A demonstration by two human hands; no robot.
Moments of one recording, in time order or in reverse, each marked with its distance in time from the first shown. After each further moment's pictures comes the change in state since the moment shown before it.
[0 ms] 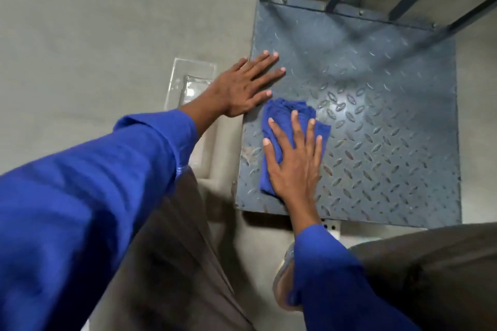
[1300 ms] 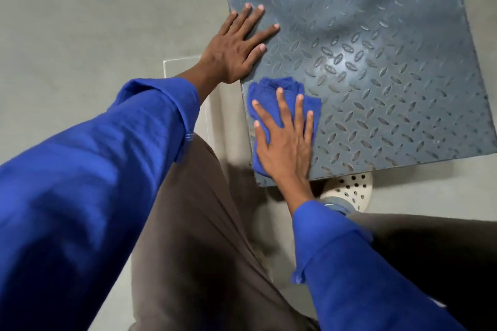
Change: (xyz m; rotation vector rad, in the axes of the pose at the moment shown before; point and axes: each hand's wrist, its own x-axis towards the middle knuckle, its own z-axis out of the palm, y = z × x) left_hand 0.029 -0.004 -0.023 0.101 0.054 0.107; right_hand -0.030 -0.049 0.012 -0.016 0.003 0.110
